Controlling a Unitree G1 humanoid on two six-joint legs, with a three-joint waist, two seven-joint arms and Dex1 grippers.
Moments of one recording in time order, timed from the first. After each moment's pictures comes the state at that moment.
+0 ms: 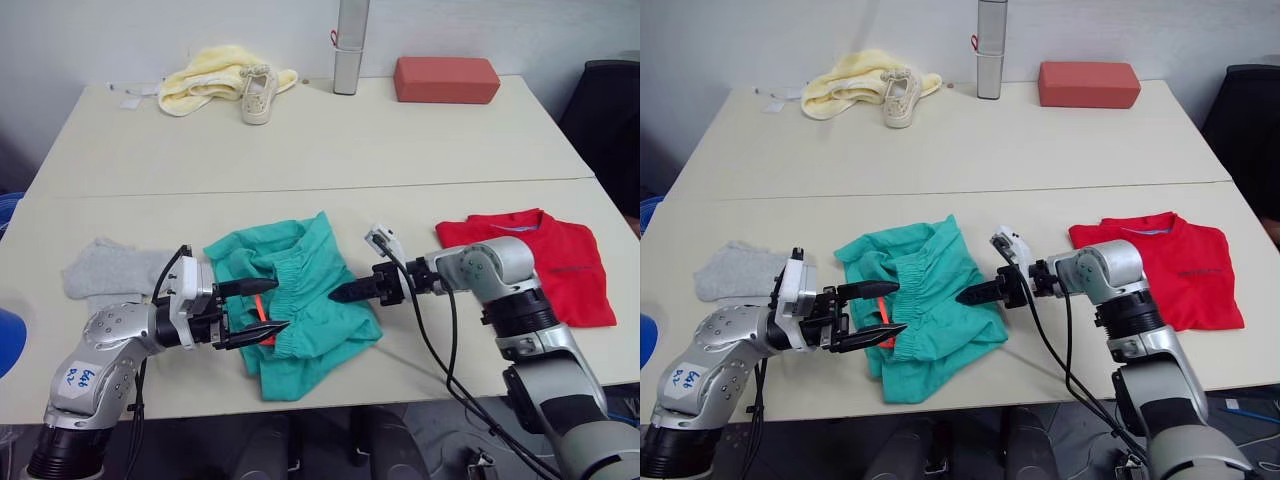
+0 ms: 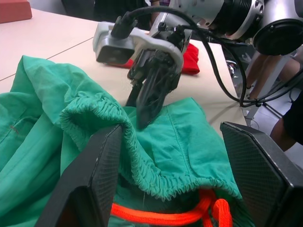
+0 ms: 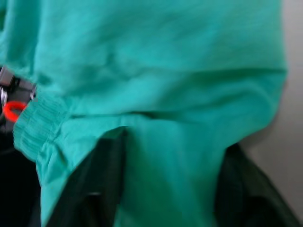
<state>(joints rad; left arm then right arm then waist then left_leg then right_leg) -0.08 0.64 0.12 -0.34 -0.62 0.34 -1.04 -0.80 -0.40 0.15 0.30 0.66 1.31 0.85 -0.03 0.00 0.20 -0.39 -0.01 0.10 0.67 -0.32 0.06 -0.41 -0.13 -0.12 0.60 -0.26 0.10</state>
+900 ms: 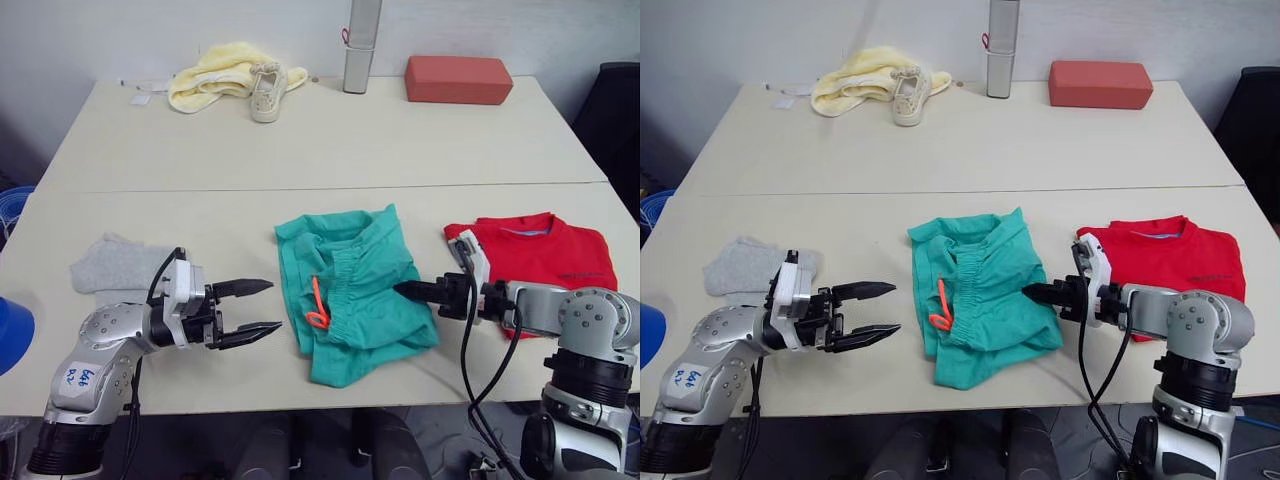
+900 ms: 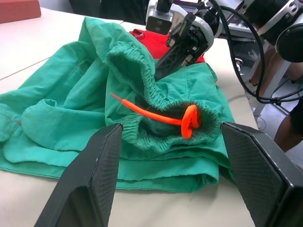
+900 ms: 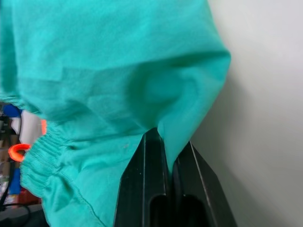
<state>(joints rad) -0.08 0.65 0.12 -0.26 -0.61 0.30 -1.10 -0.46 -0.45 -0.43 -0.15 0.89 1.61 0.47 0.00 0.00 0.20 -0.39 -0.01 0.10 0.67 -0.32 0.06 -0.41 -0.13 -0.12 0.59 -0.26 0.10</state>
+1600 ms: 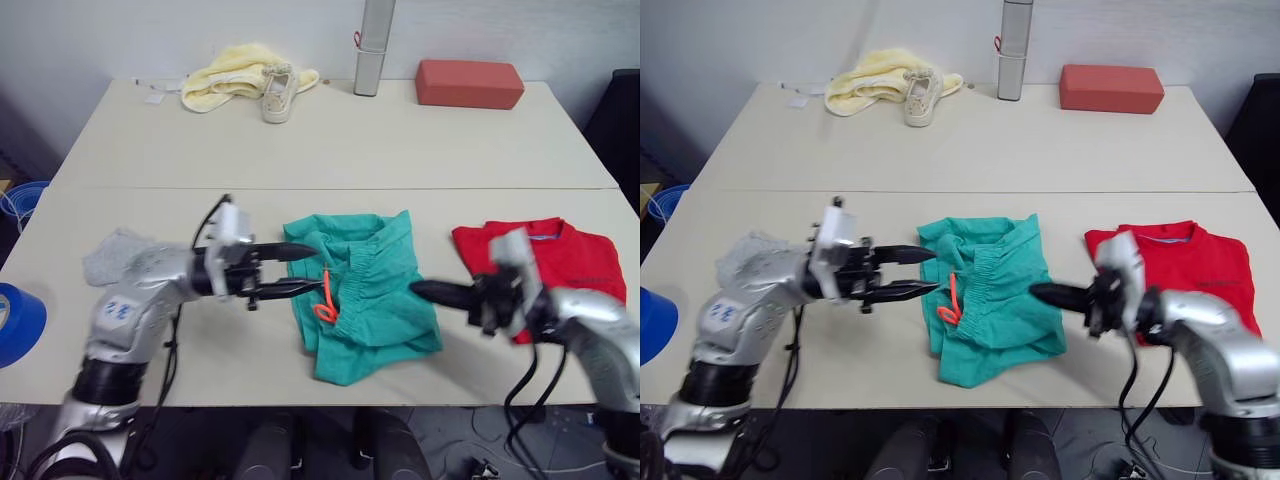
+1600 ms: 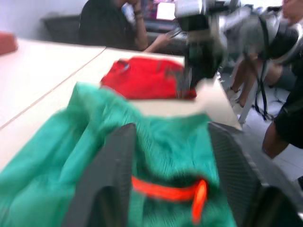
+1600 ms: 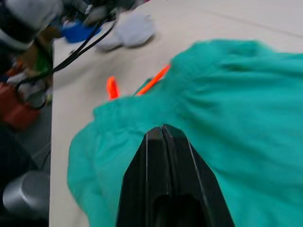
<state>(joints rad) -0.53 0.49 -0.13 -0.18 -0.56 0.45 -1.06 -0.13 -0.65 -0.08 -0.30 0.55 0.48 1.12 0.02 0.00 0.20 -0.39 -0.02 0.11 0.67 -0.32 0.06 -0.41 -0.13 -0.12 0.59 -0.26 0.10</state>
